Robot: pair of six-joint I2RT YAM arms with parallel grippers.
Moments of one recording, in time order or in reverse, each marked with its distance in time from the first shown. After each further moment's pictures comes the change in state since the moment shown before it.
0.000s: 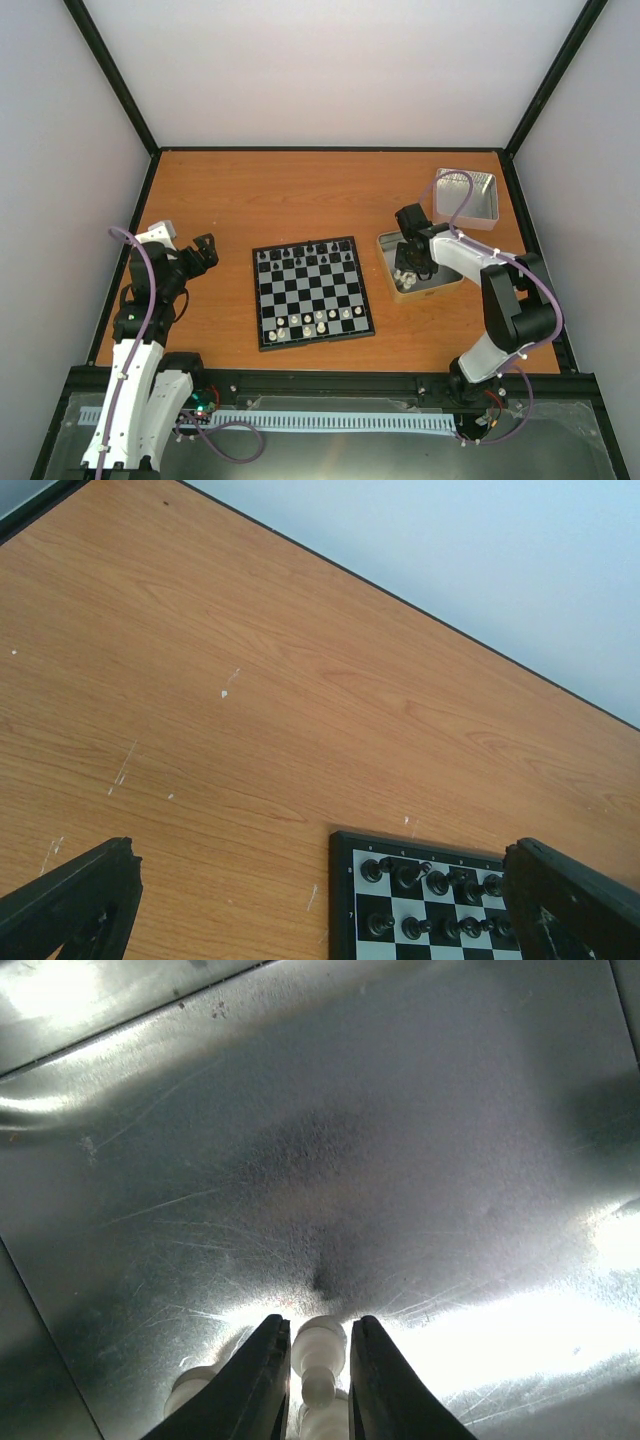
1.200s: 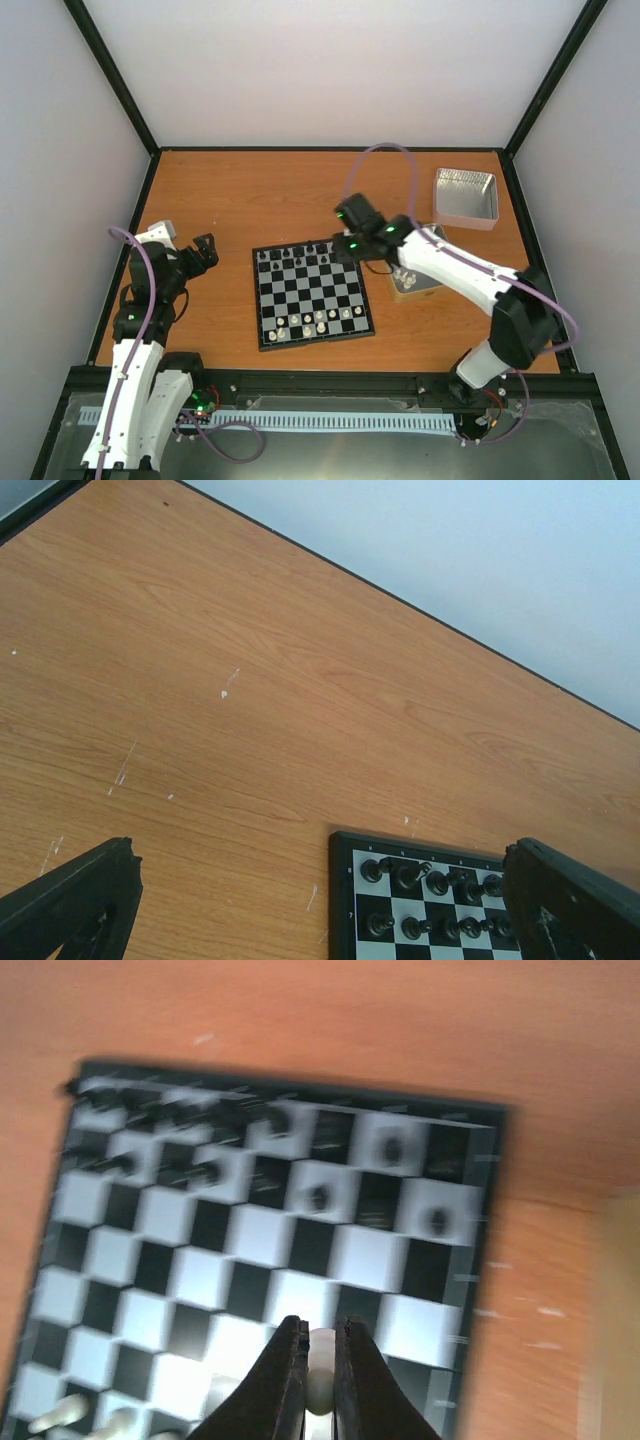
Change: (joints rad) left arm 0.000 0.000 0.000 0.000 0.000 0.000; right arm 0.365 -0.092 0.272 -0.071 -0.107 0.010
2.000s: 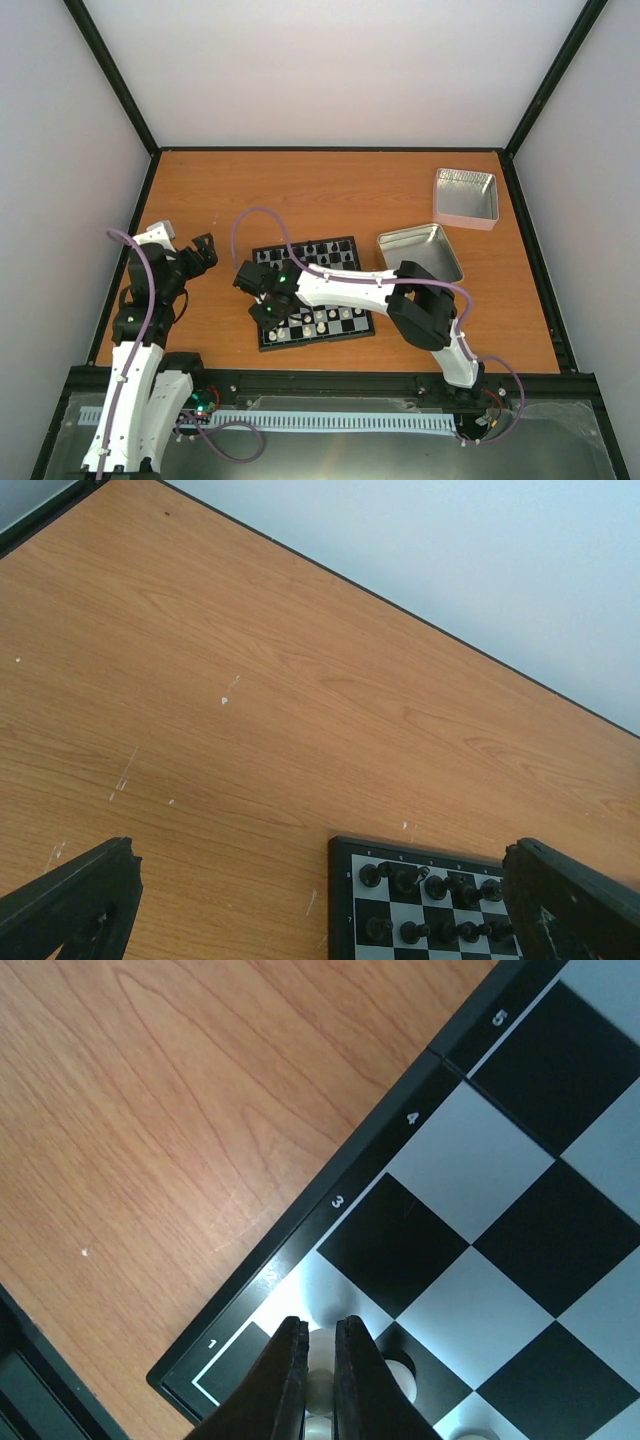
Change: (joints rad) left arm 0.000 -0.017 0.000 0.000 -0.005 0.000; right arm 0.510 0.546 0.419 -0.092 -0.100 -0.082
